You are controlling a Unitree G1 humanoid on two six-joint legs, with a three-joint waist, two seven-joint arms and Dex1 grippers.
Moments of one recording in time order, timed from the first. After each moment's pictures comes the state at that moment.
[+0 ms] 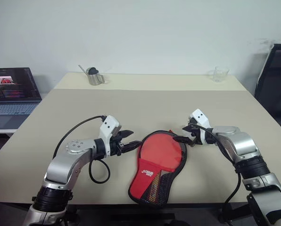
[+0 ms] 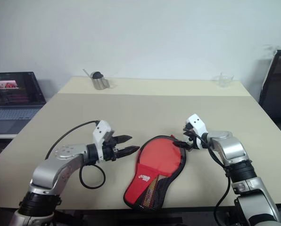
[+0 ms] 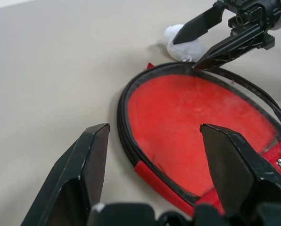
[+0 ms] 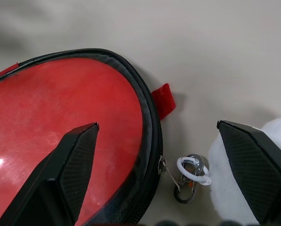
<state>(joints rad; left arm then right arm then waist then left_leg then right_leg) -0.39 0.59 -0.01 -0.21 -0.41 0.69 -0.81 -0.72 -0.49 0.16 0.24 0.19 0.77 0.82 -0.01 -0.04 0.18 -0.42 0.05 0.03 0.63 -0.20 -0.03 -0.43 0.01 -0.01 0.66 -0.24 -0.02</state>
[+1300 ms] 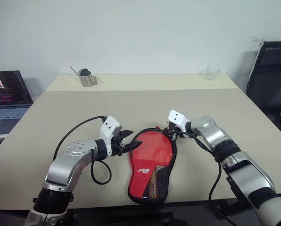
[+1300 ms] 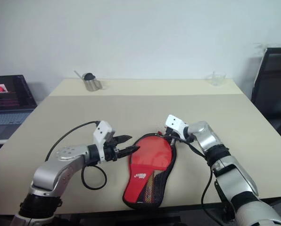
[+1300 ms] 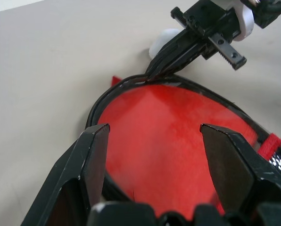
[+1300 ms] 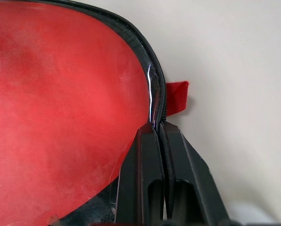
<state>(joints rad) -0.38 0.58 -0.02 -0.23 -0.41 0.70 -0.75 -1.02 -0.33 0.36 0.85 -0.10 0.07 0.95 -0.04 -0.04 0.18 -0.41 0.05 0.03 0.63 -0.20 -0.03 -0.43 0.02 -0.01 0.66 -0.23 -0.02</state>
